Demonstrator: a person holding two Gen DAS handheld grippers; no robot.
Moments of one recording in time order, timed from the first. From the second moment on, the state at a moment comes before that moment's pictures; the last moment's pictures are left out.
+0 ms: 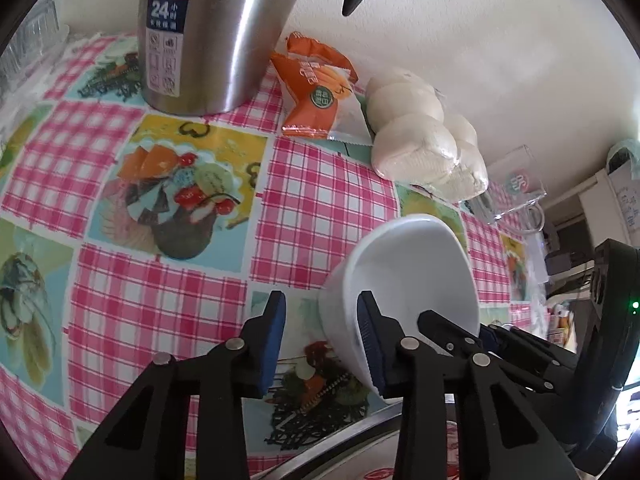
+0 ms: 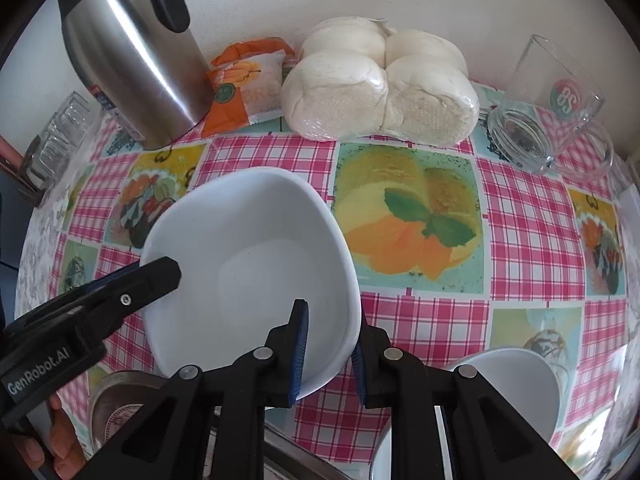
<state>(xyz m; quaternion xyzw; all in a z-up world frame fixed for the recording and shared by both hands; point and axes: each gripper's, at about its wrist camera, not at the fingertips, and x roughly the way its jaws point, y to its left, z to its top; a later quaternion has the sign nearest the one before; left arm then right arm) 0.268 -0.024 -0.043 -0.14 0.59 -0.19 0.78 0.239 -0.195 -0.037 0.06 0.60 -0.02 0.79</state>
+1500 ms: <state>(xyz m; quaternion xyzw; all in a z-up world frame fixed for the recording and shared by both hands) 0.249 -0.013 0.005 -0.14 0.48 -0.21 0.84 0.241 -0.184 0.026 0.05 0.51 0.02 0.86</state>
